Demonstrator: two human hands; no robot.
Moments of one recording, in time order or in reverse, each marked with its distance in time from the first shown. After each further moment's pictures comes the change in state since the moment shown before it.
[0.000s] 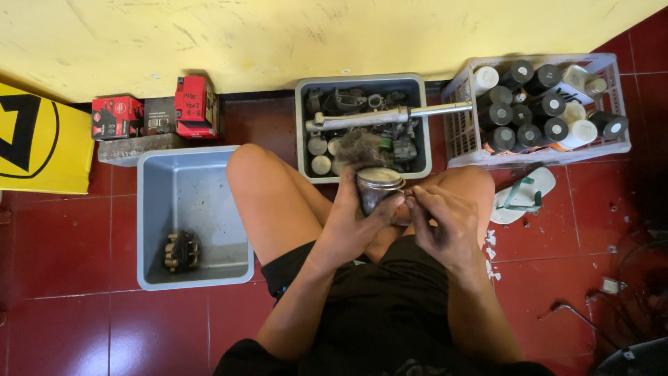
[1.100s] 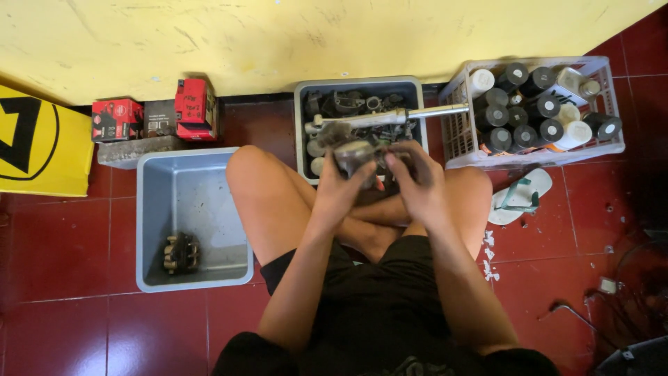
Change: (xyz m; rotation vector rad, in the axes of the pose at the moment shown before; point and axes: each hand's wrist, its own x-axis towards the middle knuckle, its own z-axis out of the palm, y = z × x) left_hand 0.035 -0.026 -0.013 -0.020 0.209 -0.321; right_hand 0.018 0.023 0.041 0.136 -0.161 0.790
